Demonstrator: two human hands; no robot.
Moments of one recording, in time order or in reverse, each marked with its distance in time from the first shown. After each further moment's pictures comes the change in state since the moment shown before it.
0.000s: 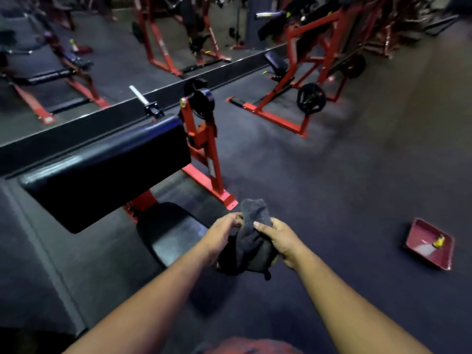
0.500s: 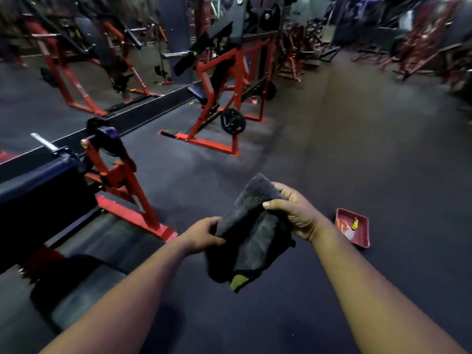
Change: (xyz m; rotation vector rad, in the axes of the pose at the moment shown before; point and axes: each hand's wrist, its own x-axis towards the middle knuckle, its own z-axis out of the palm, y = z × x) left_hand 0.096 0.055 0.211 0.605 -0.395 0.188; right_hand -0.135 -0.100 -0.280 0.047 0.099 -0.340
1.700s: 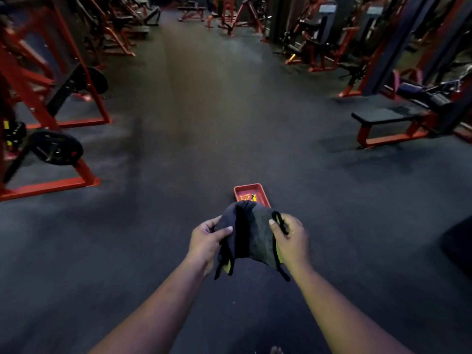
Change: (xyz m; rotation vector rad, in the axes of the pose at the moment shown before) left_hand 0.417 0.184 0.223 -0.689 -0.209 -0.152; right_hand 0.055 0.118 -0.362 -0.583 1.358 -0.010
